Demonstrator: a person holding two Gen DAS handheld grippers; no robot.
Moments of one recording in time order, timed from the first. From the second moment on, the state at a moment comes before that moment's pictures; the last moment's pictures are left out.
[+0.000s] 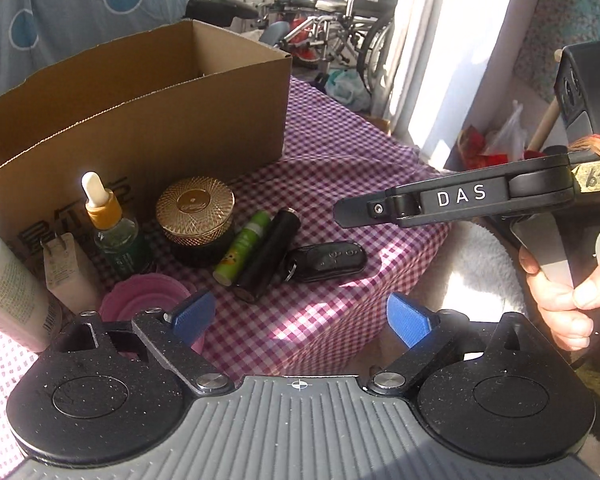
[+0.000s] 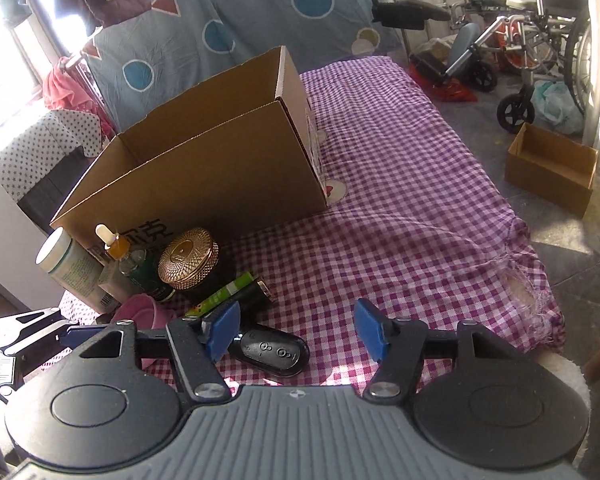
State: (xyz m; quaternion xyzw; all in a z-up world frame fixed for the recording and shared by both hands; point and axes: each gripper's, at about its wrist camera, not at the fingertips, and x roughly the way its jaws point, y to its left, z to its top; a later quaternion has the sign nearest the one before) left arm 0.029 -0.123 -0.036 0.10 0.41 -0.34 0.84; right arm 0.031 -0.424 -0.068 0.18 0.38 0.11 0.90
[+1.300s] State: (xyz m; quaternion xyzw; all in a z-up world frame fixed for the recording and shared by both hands) left arm 0.046 -0.125 -0.055 0.04 0.49 -0.34 0.81; right arm 0.058 -0.412 -0.113 0.34 0.48 0.22 0.78
